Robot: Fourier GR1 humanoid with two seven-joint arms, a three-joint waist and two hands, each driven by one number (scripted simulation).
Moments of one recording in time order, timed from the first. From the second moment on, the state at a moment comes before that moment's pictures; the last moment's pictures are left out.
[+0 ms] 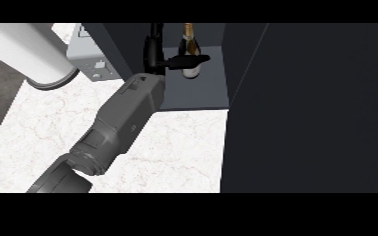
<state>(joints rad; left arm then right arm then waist) -1.11 0.02 -0.29 -0.23 0.68 0.50 -0.66 0.27 -0.09 0.29 -2.51 -0.11 0.18 0.37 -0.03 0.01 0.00</state>
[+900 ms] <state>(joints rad) -0.86 0.04 -0.35 -0.69 0.64 0.48 -0.58 0.29 -0.10 0.31 -2.52 -0.10 0.14 0.38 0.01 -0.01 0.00</state>
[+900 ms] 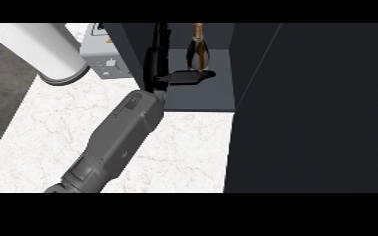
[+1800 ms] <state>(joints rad) -0.26 0.13 -0.62 -1.49 0.52 0.64 -0.46 0.27 -0.13 0.32 -2.51 -0.09 0.11 0.38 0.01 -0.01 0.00</state>
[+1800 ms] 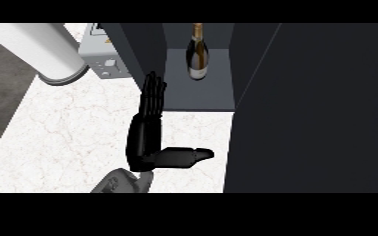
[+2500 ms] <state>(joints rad) 0.08 0.34 -0.65 -1.84 0.49 0.62 -0.49 0.29 -0.25 0.55 -2.51 -0.09 0.27 0.46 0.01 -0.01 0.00</state>
